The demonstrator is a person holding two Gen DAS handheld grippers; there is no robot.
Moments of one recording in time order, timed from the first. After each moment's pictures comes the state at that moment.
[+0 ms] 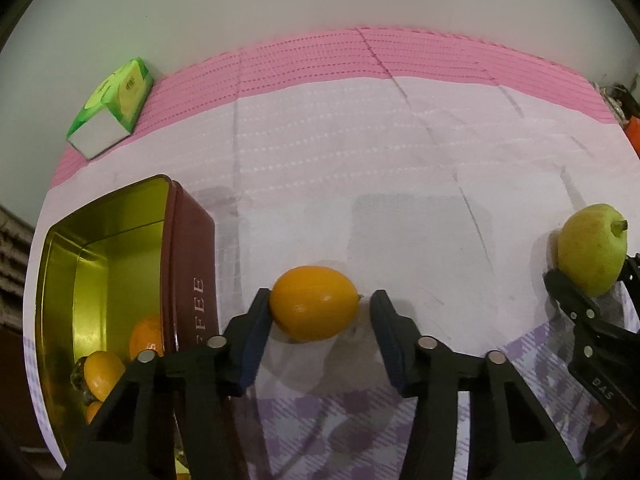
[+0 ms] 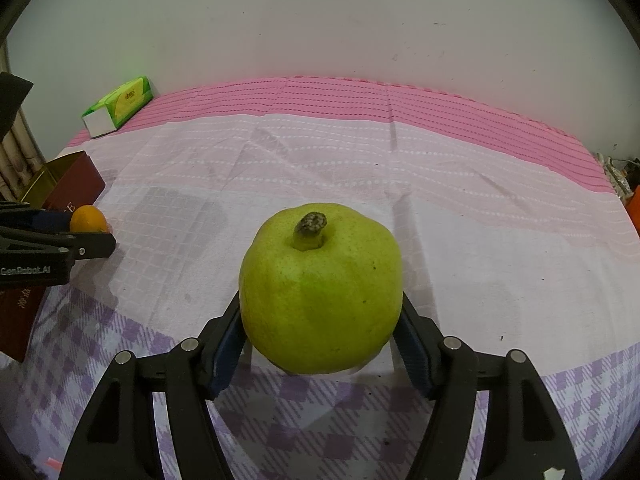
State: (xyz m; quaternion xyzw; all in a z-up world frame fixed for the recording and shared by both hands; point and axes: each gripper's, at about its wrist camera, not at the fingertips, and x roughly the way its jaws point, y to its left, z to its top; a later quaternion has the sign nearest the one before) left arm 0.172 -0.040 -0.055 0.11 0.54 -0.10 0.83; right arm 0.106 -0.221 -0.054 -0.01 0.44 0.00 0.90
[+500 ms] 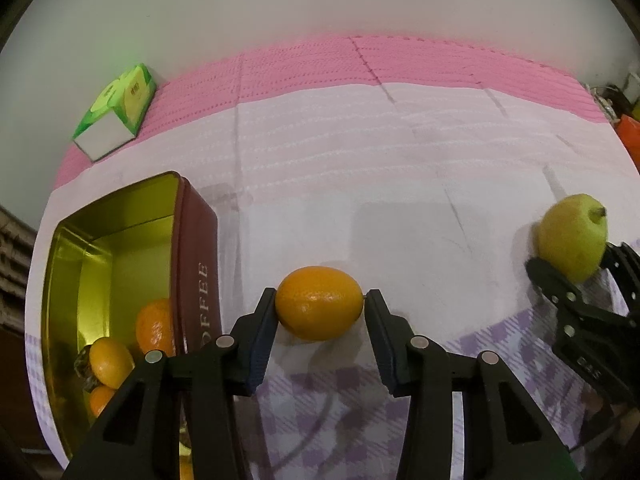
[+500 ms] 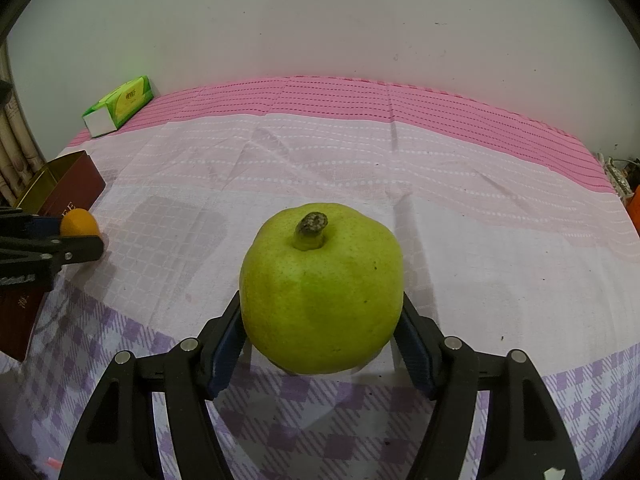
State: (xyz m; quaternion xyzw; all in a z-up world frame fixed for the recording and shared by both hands) left arm 0.155 -0.040 -0.041 0.11 0.52 -0.11 0.84; right arm 0.107 -0.221 -0.054 -0.01 0.44 0.00 0.90
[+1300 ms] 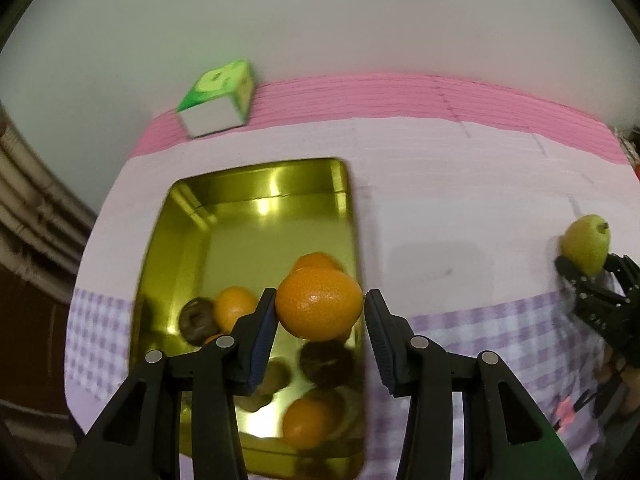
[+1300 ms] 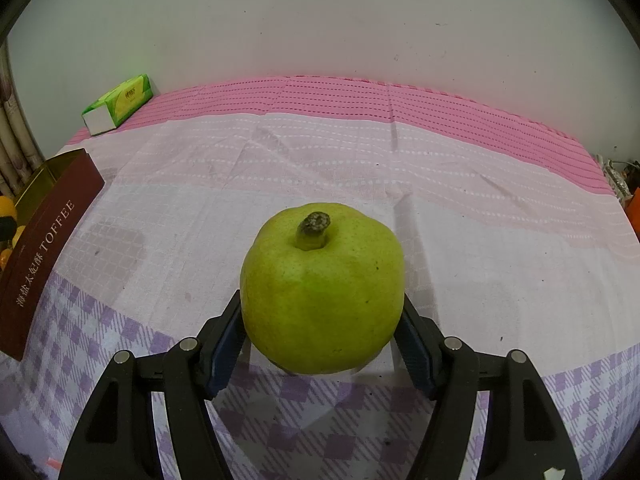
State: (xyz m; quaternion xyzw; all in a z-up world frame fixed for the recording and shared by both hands) left arm 0.119 0.056 0.004 0.07 0.50 -0.03 0.86; right arm 0.106 -0.220 -0.054 -0.01 0.44 0.00 0.90
